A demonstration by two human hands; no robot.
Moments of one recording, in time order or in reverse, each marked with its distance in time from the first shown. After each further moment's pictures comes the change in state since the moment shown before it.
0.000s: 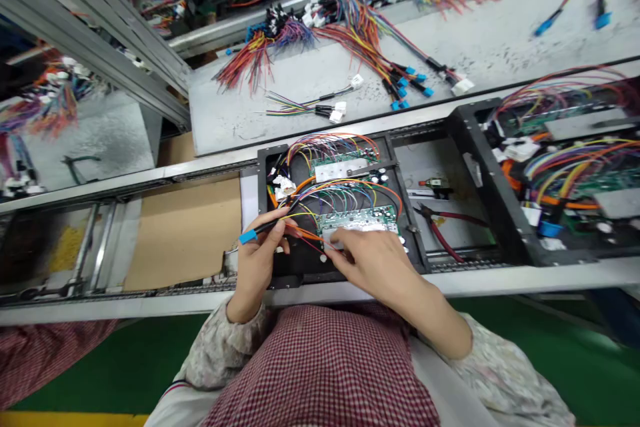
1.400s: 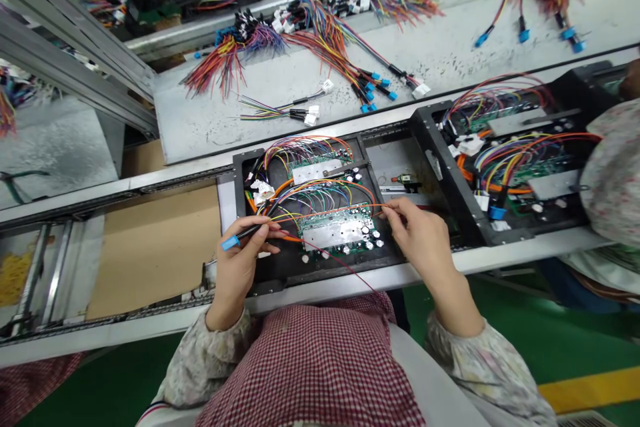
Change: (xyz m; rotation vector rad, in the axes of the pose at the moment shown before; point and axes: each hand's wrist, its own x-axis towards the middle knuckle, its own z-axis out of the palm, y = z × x) left_hand 0.006 0.003 0.001 -0.062 -0.059 -0.062; right_hand -0.041 0.089 -0.006 0.012 0.405 0.484
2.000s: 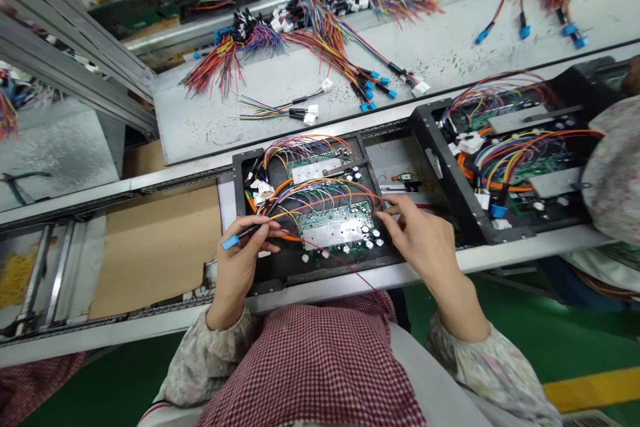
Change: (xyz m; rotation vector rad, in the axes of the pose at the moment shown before) left_hand 0.000 0.002 0.001 0.030 0.000 -0.007; right_hand -0.008 -0.009 -0.008 -0.089 0.065 -0.114
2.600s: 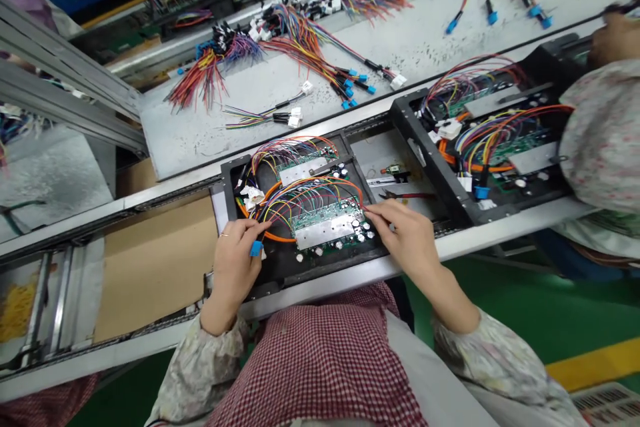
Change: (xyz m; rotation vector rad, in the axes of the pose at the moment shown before) left_hand 0.009 -0.001 -0.021 1.333 -0.186 0.638; right_hand -0.009 -0.009 0.000 0.320 0.032 -0.014
